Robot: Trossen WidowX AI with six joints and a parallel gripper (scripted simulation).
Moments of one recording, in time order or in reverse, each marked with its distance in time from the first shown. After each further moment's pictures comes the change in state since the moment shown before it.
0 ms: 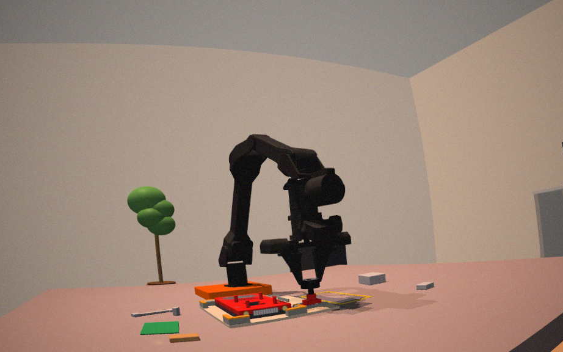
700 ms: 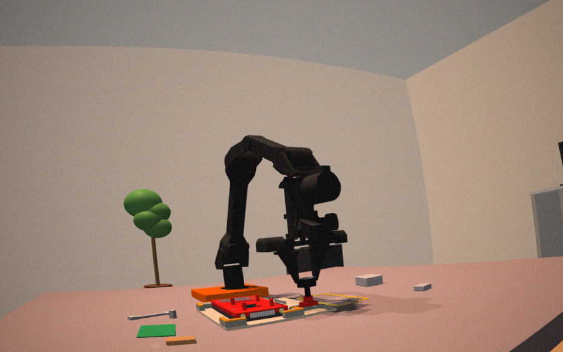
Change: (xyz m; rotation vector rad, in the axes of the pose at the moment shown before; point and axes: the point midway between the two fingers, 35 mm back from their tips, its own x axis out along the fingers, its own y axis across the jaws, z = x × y) arm -0.007 0.000 0.000 0.000 -0.001 0.000
